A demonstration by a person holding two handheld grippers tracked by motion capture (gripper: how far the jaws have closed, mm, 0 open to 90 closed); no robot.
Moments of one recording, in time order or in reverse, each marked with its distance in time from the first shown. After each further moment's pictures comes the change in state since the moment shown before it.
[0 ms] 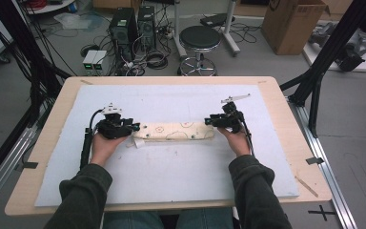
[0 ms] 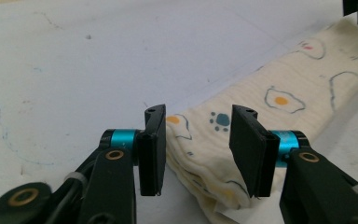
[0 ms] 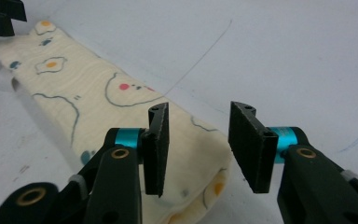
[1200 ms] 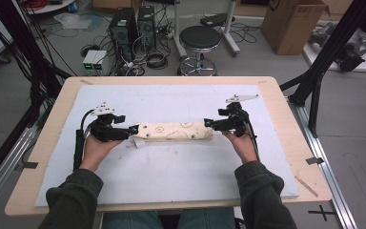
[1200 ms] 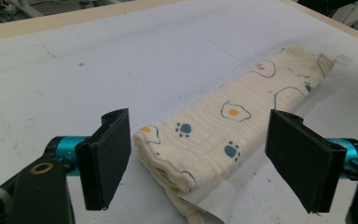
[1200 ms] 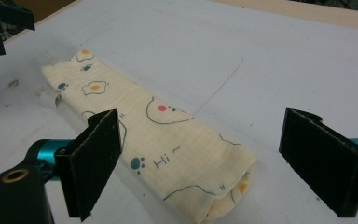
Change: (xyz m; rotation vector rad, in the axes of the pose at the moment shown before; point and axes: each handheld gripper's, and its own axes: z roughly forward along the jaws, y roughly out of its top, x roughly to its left) left arm -0.017 0.010 -0.032 -0.047 -0.038 0.022; right arm 0.031 0.006 -0.035 -0.105 -0.023 -0.041
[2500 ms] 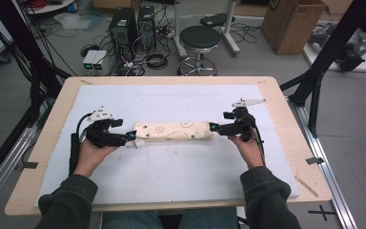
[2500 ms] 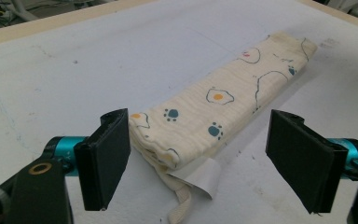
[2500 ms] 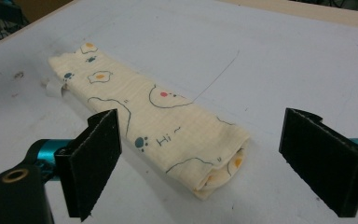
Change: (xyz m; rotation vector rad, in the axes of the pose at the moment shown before) left arm -0.012 -0.004 -0.017 0.024 -0.011 0.059; right arm 0.003 -0.011 -0.020 -0.003 -0.010 -0.007
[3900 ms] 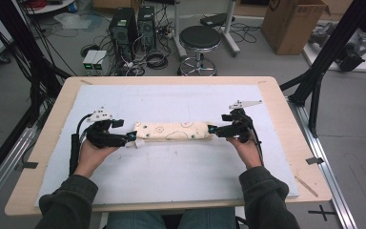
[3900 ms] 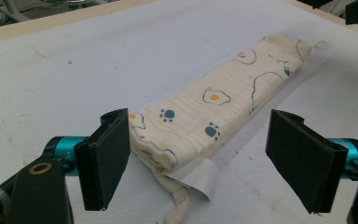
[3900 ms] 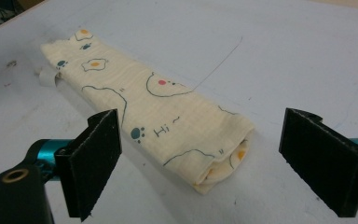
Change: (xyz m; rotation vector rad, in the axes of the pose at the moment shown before) left arm 0.002 -0.004 0.000 -0.022 -0.022 -0.010; right arm -0.002 -0.006 0.010 0.039 0.003 0.003
